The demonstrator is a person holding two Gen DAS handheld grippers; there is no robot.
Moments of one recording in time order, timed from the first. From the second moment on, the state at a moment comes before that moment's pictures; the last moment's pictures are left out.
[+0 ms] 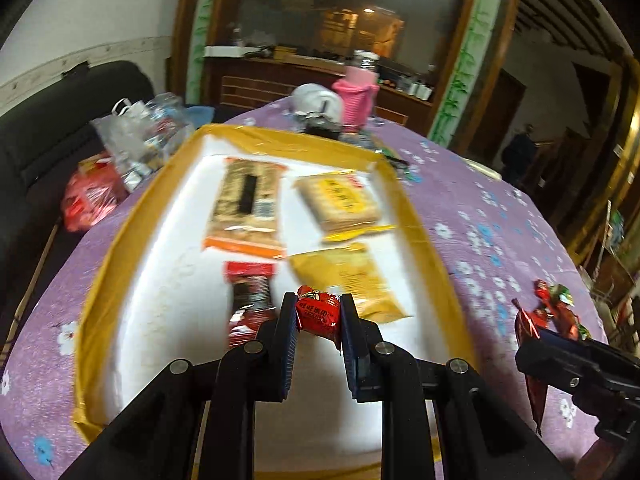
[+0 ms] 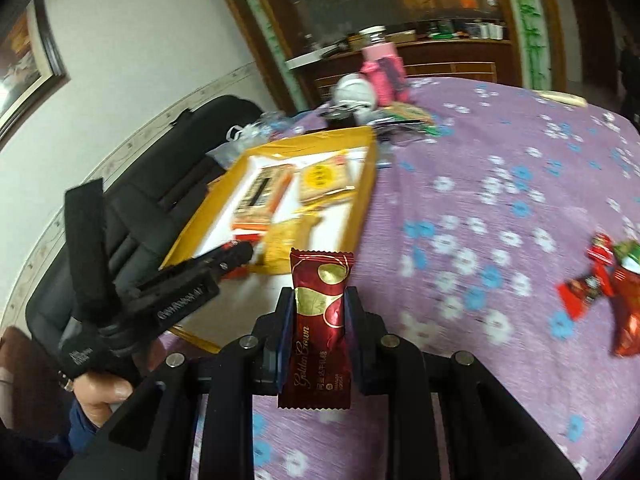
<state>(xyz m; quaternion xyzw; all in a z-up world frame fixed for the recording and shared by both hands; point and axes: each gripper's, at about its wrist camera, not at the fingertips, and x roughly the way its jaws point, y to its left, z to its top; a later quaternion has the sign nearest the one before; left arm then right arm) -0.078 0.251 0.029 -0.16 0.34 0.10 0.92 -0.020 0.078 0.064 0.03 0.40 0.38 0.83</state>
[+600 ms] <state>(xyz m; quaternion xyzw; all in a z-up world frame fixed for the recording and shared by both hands) -0.071 0.266 0.011 -0.19 0.37 0.08 0.90 -0.014 0.148 0.025 -0.02 0.44 0.40 0.81</state>
